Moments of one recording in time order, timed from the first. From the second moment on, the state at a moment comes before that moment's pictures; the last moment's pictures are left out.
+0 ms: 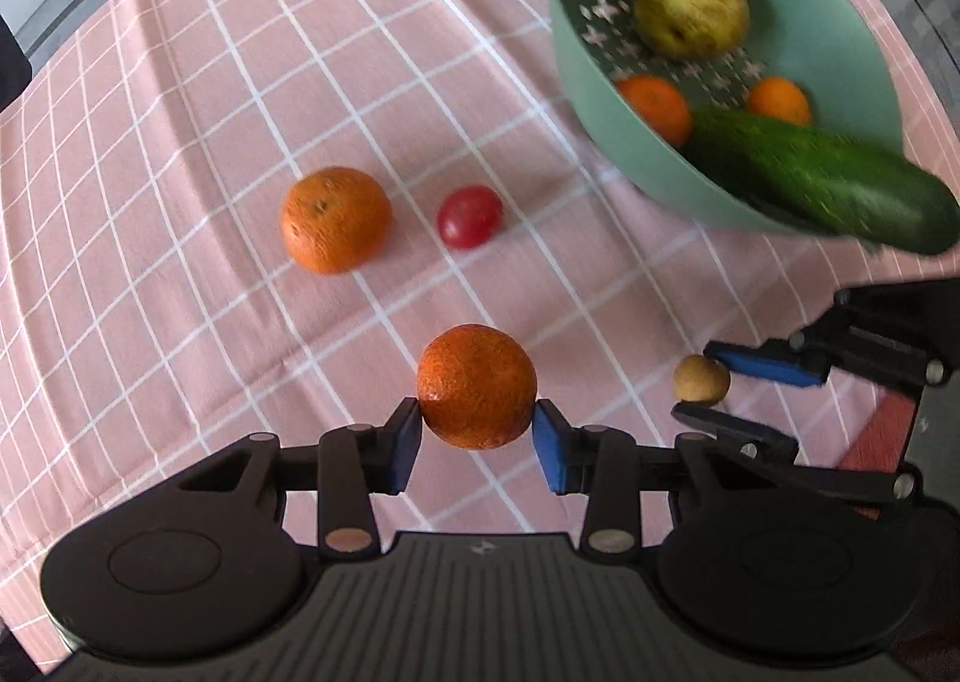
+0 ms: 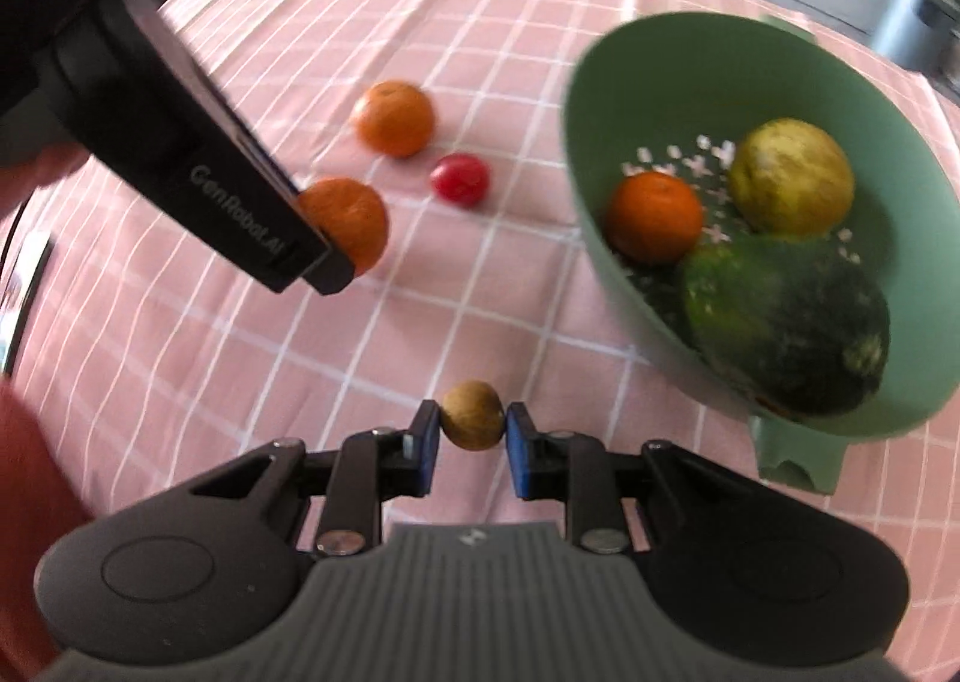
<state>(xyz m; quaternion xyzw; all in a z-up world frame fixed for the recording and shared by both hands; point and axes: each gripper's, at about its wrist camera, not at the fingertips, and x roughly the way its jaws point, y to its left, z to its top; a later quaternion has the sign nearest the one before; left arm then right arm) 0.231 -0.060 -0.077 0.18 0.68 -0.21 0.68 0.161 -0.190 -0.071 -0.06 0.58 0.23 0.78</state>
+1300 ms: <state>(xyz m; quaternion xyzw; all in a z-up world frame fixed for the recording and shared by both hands) 0.285 -0.168 -0.045 0.18 0.64 -0.31 0.68 0.275 -0.261 -0.034 -0.19 0.62 0.24 0.72</state>
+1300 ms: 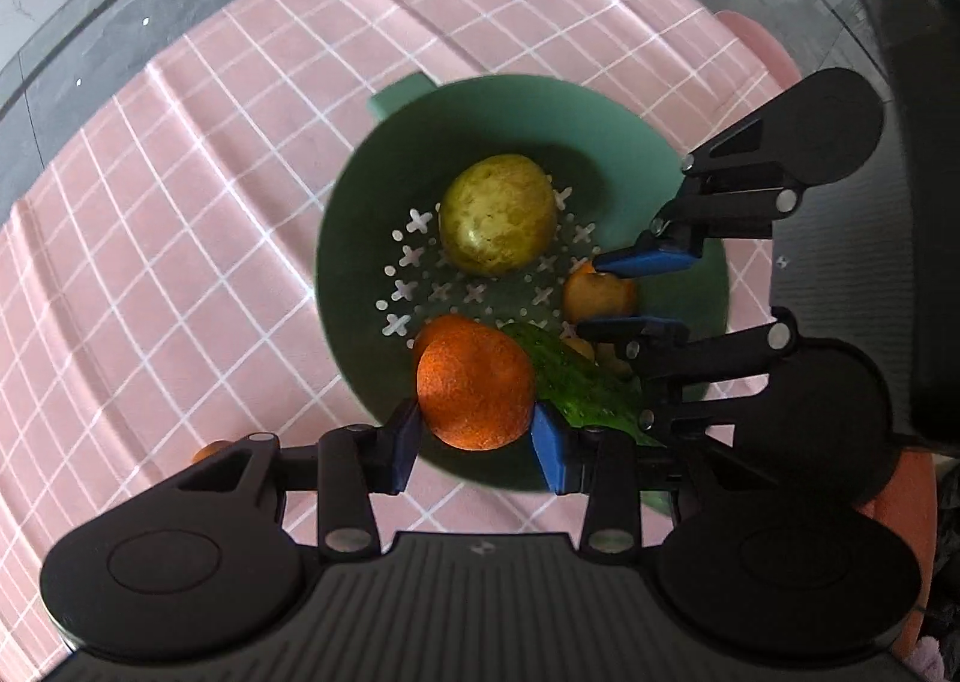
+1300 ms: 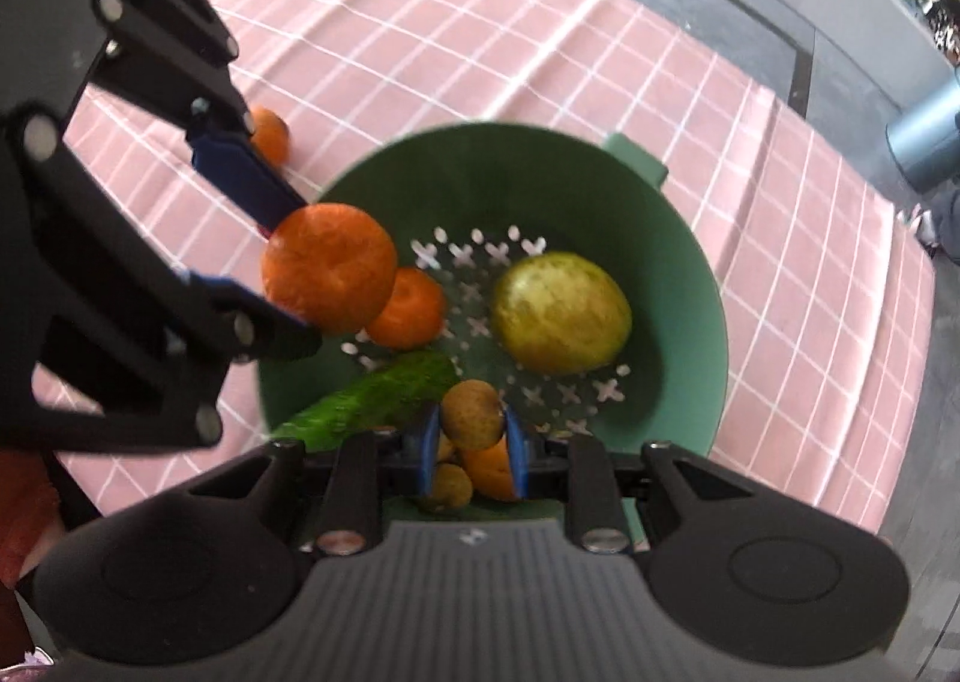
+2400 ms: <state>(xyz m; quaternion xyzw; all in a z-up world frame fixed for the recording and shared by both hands) 0.269 -0.127 -0.009 0.16 0.59 -0.32 0.72 0.267 -0.262 -0.003 -0.18 0.57 0.24 0.76</state>
